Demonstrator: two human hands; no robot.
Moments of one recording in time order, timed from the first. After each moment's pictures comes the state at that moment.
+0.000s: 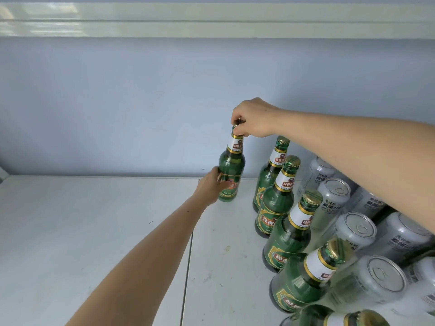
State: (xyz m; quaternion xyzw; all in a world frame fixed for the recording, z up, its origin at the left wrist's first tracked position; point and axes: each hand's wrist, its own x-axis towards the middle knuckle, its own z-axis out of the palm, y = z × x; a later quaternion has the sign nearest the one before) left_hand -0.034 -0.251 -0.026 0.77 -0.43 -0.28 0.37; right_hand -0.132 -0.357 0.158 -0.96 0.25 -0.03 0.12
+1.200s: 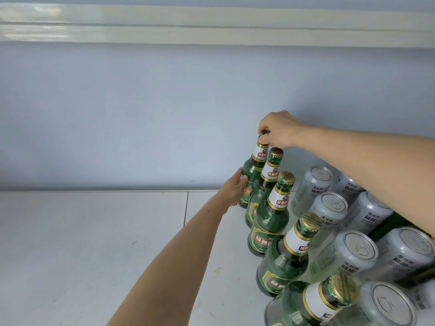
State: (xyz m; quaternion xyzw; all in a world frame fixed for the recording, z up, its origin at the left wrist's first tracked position) left_hand -0.076 -0.322 -0.013 0.67 -0.41 -0.45 0.42; right_hand -0.168 -0.433 0.134 -0.92 0.37 -0.05 0.09
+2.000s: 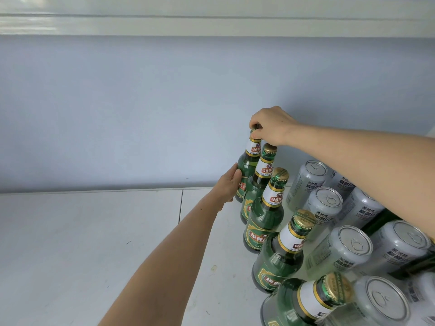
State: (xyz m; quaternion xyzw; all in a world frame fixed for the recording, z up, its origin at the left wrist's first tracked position) left_hand -0.075 -0.332 -0.023 0.67 -0.38 -0.47 0.44; right_hand -0.168 -0.433 0.129 -0.93 0.35 -0.07 0.07
